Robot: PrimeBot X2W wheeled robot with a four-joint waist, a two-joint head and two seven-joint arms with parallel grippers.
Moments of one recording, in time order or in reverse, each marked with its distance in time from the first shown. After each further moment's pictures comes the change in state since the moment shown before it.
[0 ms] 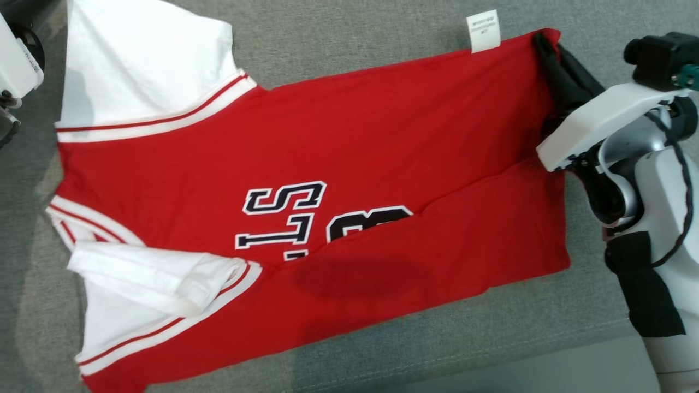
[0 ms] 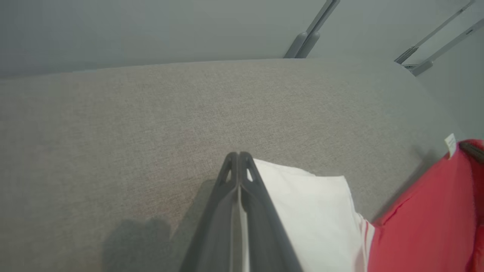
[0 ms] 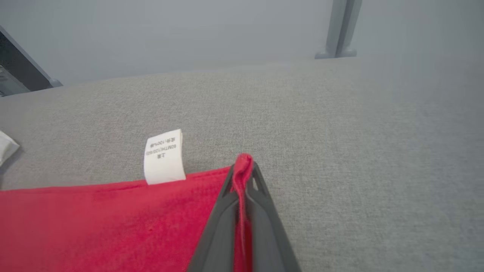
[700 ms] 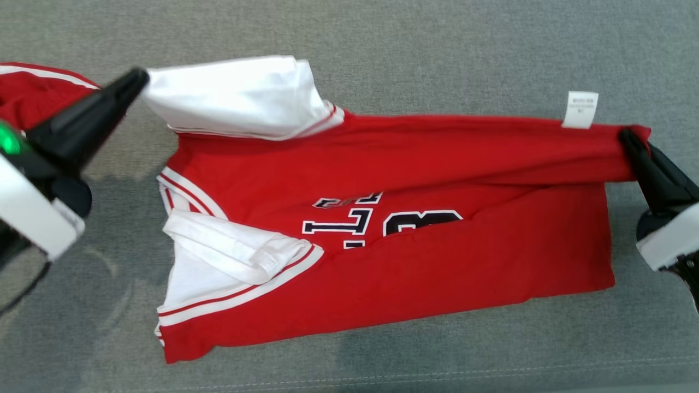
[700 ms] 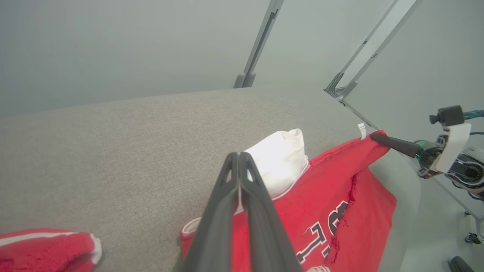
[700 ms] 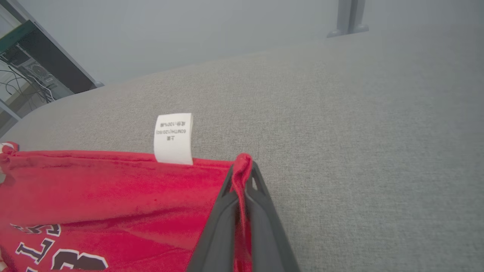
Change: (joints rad) left arm 0.311 0.254 -0.029 -0.579 -0.112 0.001 -0.312; right arm 0.411 -0.234 -0.140 -0.389 0.252 0.000 0.138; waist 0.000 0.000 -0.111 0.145
